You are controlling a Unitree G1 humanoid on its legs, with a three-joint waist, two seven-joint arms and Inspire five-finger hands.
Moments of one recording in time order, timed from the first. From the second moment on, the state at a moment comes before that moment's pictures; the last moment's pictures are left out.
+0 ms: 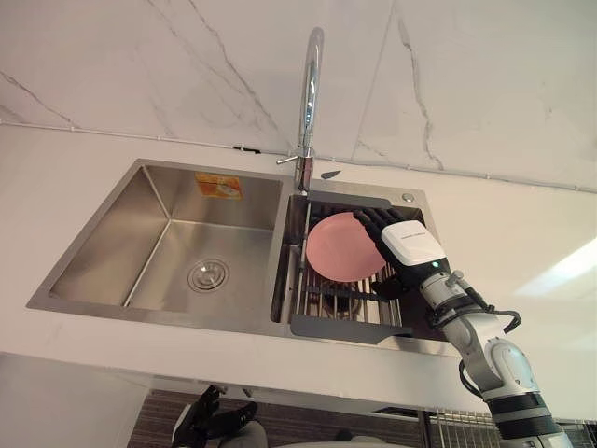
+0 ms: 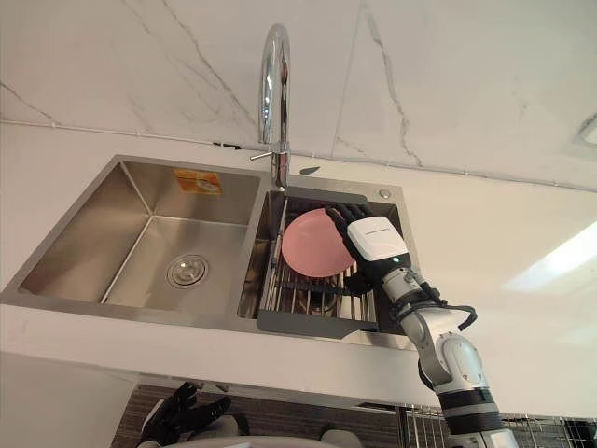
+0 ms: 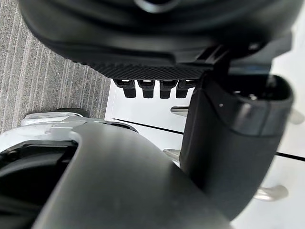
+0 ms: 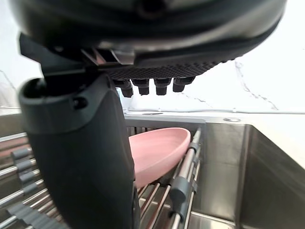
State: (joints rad) left arm 0.30 0.17 0.06 0.88 -0.12 -0.28 -0.15; right arm -0.06 -0.44 0.03 -0.01 -1.05 -0.28 0.05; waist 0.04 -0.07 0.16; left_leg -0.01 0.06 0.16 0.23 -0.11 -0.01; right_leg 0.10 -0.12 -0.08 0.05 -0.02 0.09
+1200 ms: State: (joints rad) left arm 0.30 0.18 0.06 0.87 -0.12 -0.27 -0.16; right arm -0.11 -0.47 0.13 0.13 -1.36 -0.27 -0.12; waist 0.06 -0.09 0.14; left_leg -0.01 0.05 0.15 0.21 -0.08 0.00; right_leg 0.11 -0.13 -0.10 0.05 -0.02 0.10
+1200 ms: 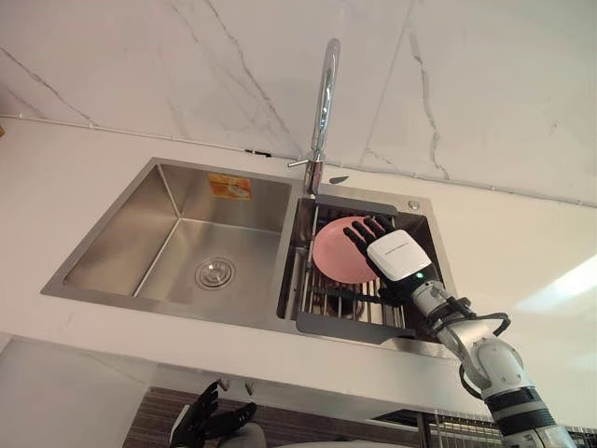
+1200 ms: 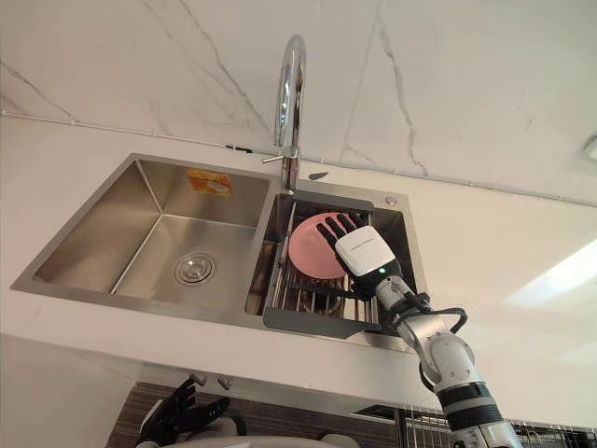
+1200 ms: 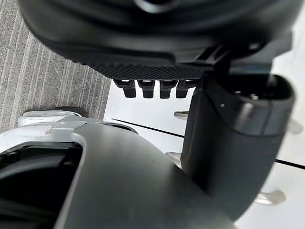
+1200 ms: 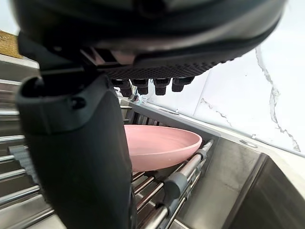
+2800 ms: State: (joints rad) left arm 0.29 0.17 0.07 0.81 -0.13 -0.27 -0.18; right arm -0.17 -0.41 0.14 0.30 -1.39 -0.11 -0.30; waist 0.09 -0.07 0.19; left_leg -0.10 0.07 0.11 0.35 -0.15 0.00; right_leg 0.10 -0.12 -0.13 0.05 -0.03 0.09
